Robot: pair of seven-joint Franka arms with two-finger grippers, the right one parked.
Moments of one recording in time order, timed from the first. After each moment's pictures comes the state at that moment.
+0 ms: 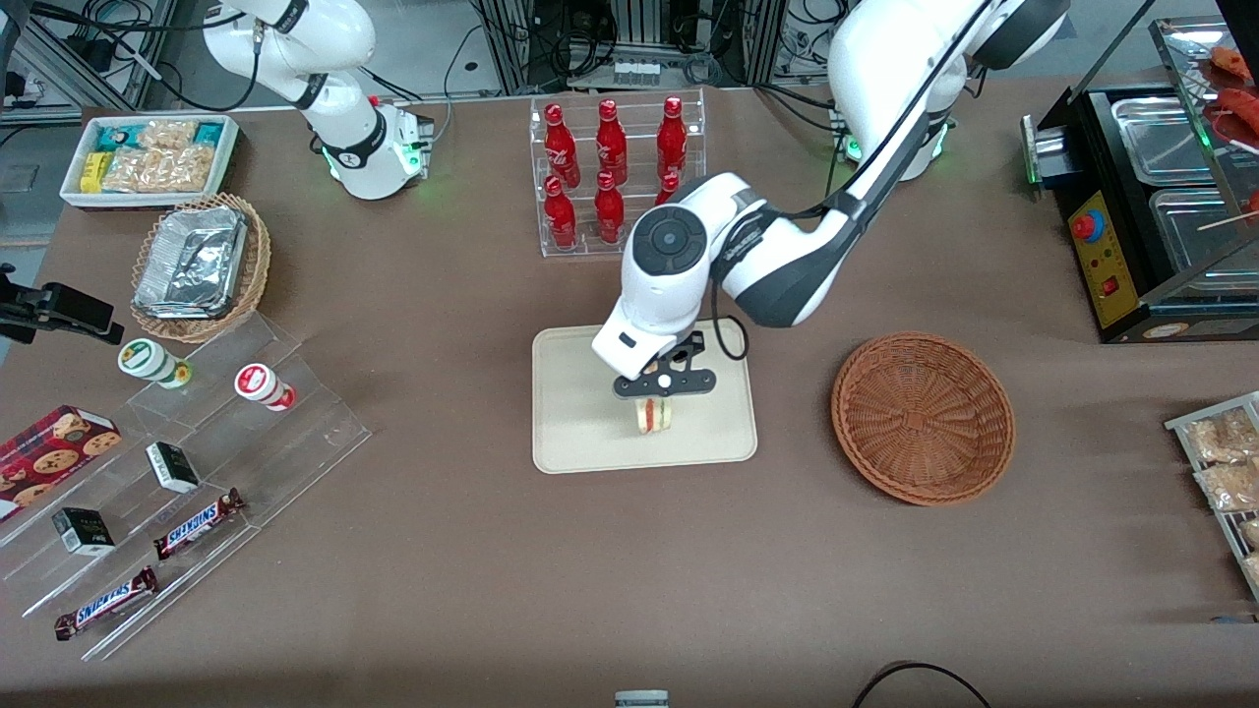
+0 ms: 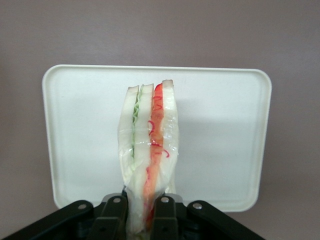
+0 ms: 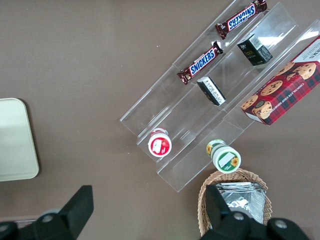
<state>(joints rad) -0.46 0.65 -0.39 -1.40 0.20 2.01 -0.92</state>
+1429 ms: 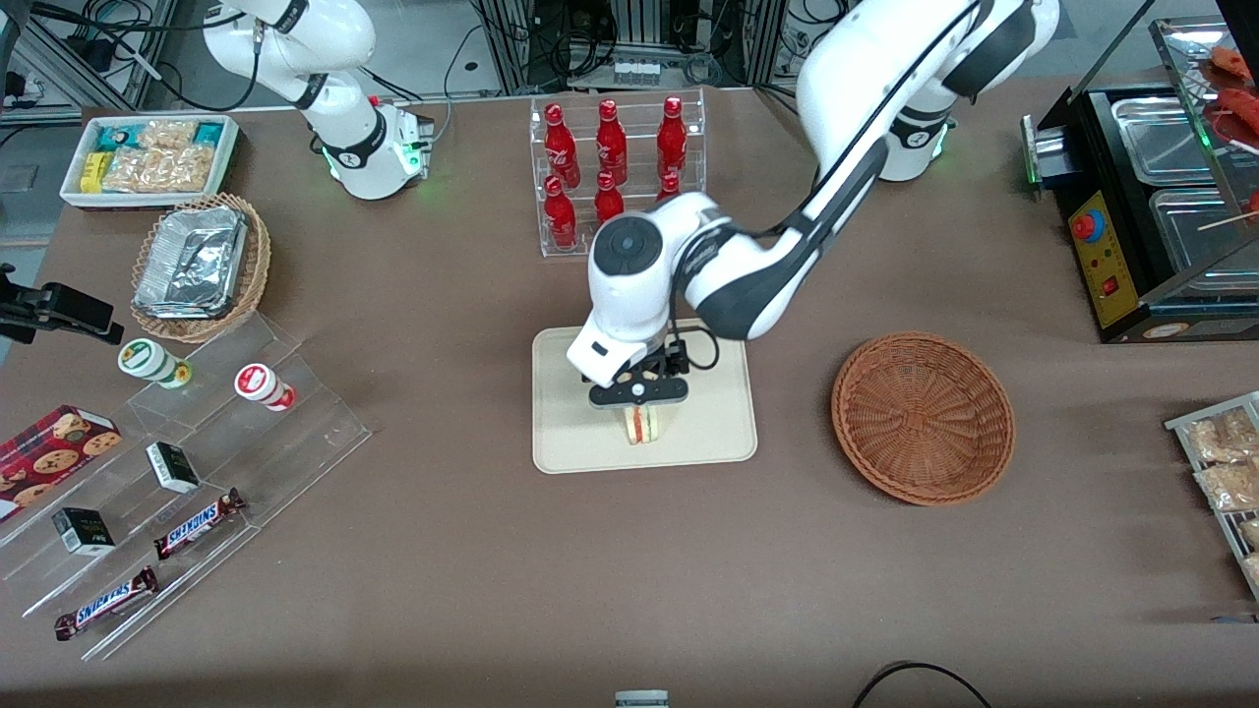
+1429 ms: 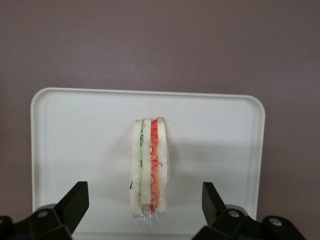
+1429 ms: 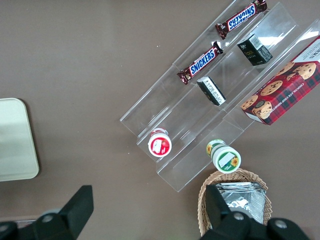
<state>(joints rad) -0.49 0.65 -0.38 -1.32 0.32 2.02 -1.05</state>
